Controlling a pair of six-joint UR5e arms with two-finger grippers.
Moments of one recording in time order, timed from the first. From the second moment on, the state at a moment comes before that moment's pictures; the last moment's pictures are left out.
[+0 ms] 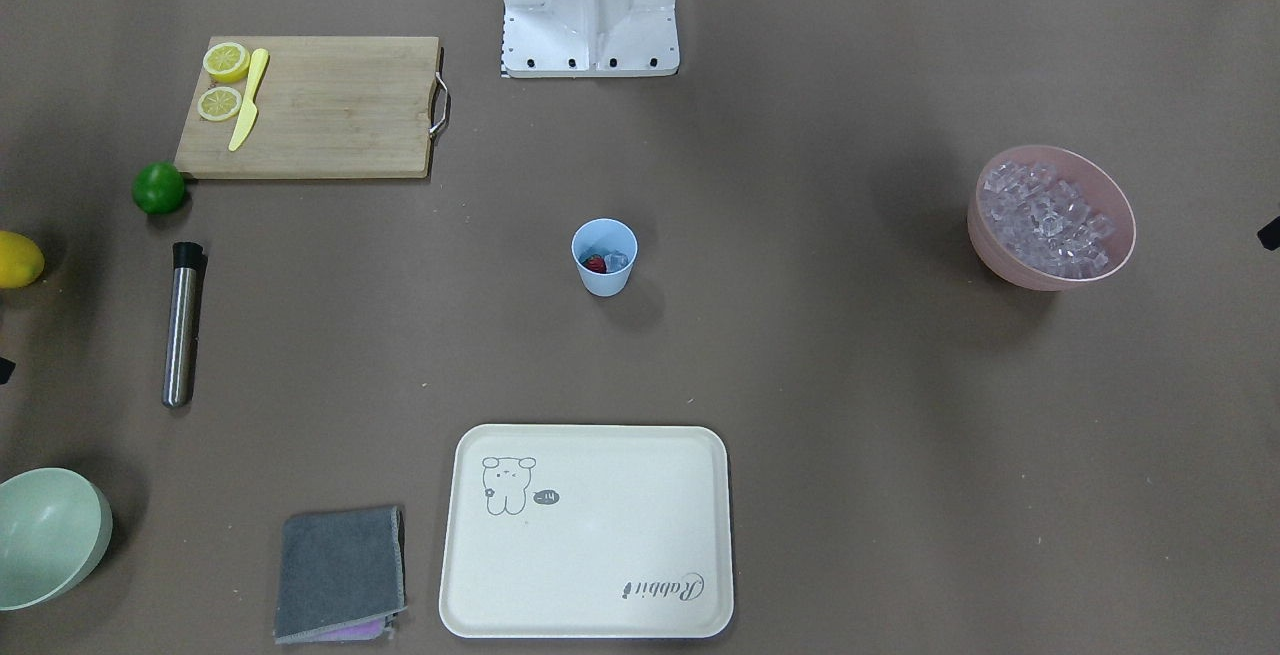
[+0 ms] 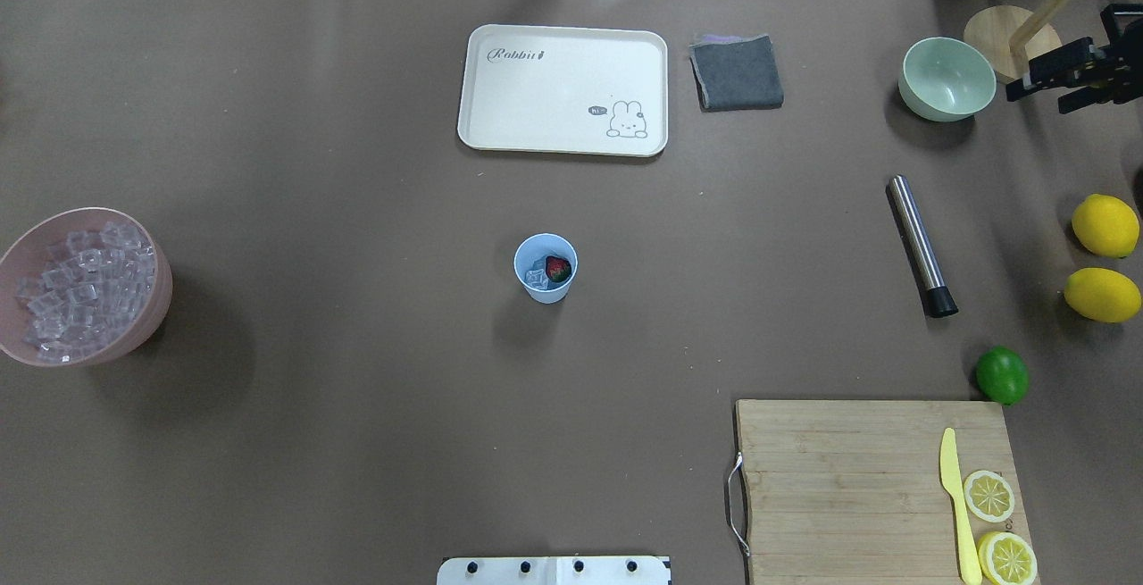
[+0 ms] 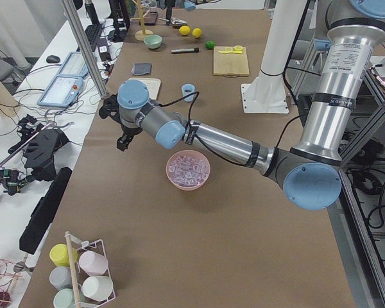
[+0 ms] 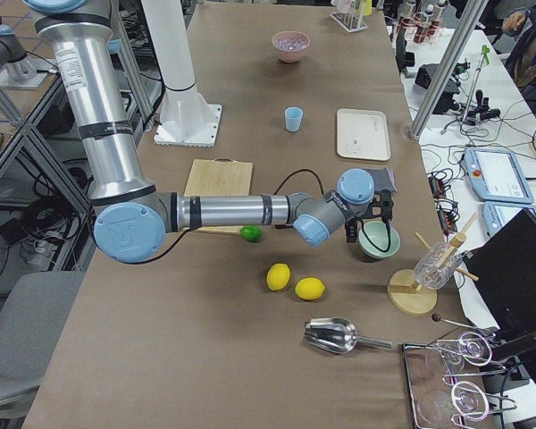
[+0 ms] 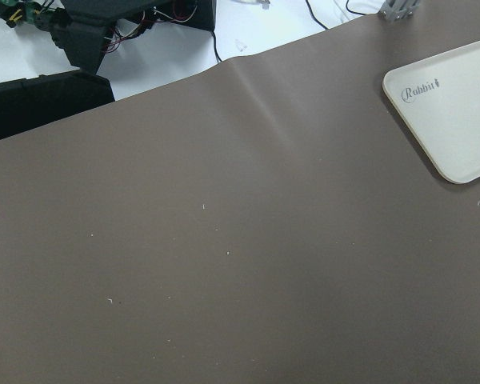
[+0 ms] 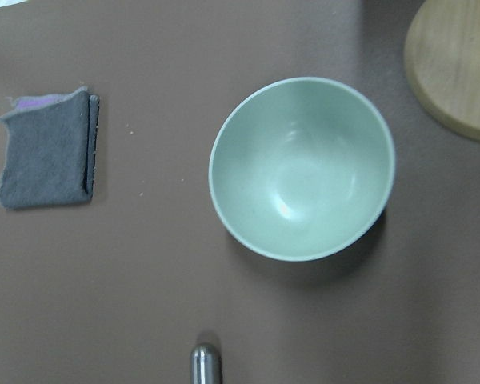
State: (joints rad) left arm -1.50 -1.80 -1.68 -1.89 -2.53 -0.16; right arm 1.36 -1.33 1.35 -0.91 2.51 0.65
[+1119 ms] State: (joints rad) left arm -1.60 -1.77 -1.68 -1.71 -2.46 -0.16; right arm 1.57 -1.50 1.81 -1.63 2.35 0.12
